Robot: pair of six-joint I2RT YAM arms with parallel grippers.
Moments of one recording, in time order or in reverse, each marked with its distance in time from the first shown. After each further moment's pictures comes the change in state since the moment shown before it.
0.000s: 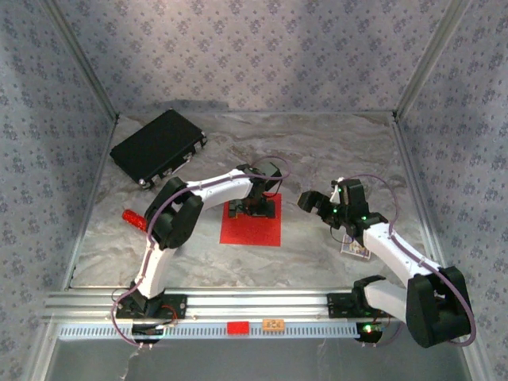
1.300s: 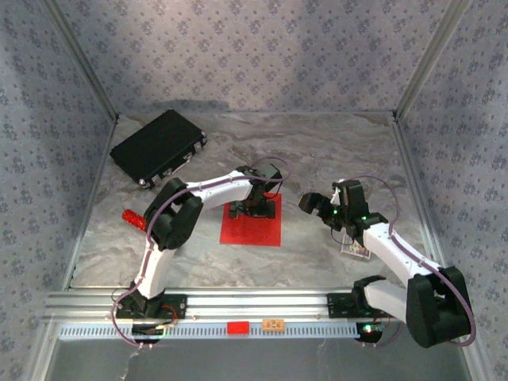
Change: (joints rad) left arm -0.007 -0.006 -0.026 0.035 -0.004 -0.011; right arm 0.000 0.000 0.000 -0.038 0.027 0.000
